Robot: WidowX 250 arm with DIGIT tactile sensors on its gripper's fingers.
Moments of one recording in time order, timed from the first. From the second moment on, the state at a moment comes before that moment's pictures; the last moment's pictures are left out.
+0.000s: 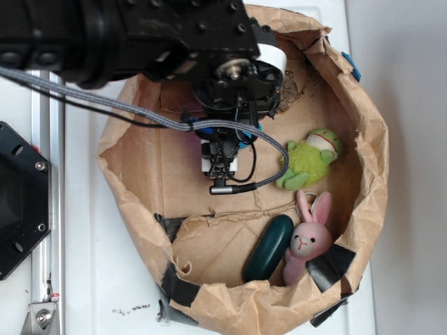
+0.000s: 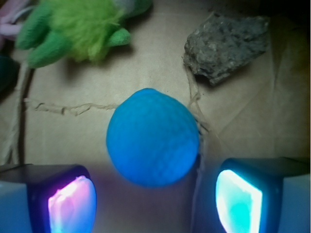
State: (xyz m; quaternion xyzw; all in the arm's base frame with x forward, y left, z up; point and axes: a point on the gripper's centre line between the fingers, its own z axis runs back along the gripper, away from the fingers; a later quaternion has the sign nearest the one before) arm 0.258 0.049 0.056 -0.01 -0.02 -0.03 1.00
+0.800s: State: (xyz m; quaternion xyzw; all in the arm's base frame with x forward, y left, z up) arm 0.276 0.051 0.045 -0.01 -0.04 -0.02 1.00
